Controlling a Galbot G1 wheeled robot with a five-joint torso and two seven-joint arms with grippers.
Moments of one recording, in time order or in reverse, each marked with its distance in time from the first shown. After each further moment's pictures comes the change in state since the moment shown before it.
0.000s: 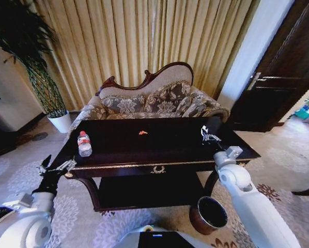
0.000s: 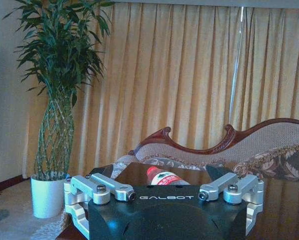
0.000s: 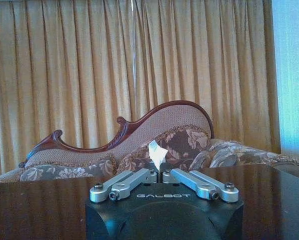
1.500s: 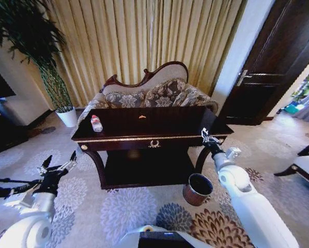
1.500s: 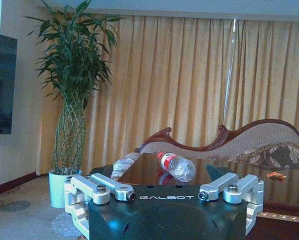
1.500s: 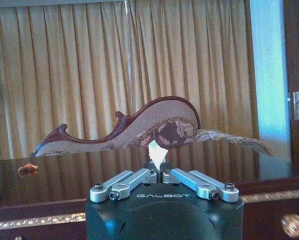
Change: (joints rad) left arm 0.002 -0.003 0.004 0.004 0.006 0.000 0.004; right arm -0.009 0.015 -0.001 -0.039 -0.005 0.006 -0.002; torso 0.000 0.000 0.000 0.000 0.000
